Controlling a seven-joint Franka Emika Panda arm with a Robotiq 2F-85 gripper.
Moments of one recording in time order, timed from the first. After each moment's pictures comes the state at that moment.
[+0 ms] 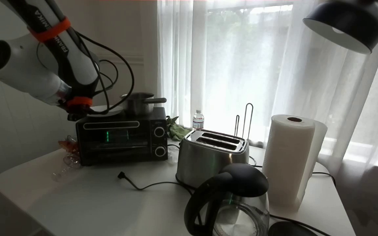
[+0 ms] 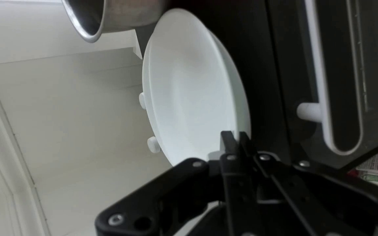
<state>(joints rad) 0.40 0.05 0.03 -2.29 -2.51 2.95 1.11</state>
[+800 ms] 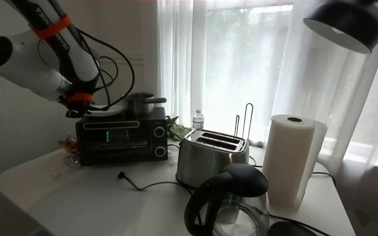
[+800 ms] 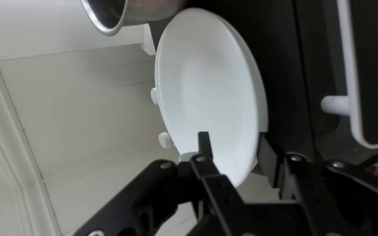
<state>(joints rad) 0.40 0.05 0.04 -2.27 -2.51 2.97 1.11</state>
